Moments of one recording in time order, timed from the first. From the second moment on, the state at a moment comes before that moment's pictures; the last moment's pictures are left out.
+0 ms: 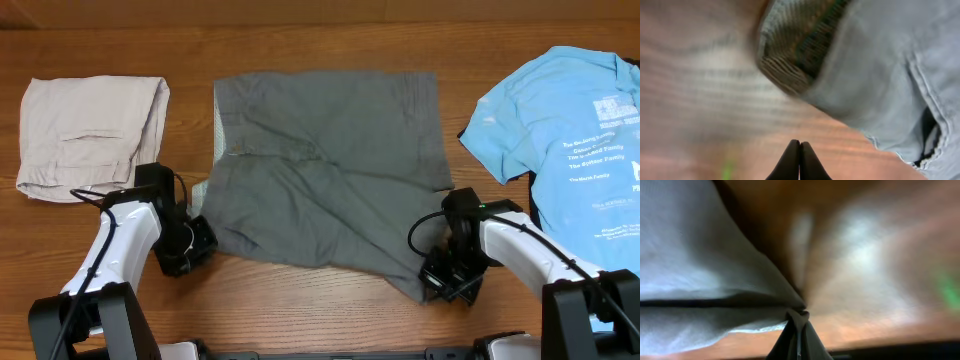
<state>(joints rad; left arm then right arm) 0.17 1.52 0.81 -0.99 0.20 -0.38 0.18 1.52 0.65 -1.03 -0.36 0.72</state>
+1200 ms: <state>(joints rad) 0.17 1.52 0.91 -0.94 0.24 -0.47 0.15 1.52 0.65 -1.03 -0.33 0.67</state>
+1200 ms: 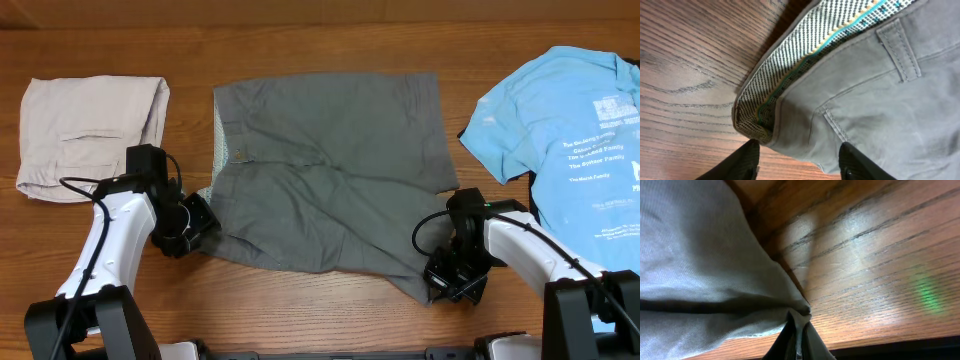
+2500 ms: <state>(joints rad) 0.17 1.52 0.78 -1.07 0.16 -0.41 0.15 1.52 0.78 -1.27 -0.29 0.70</state>
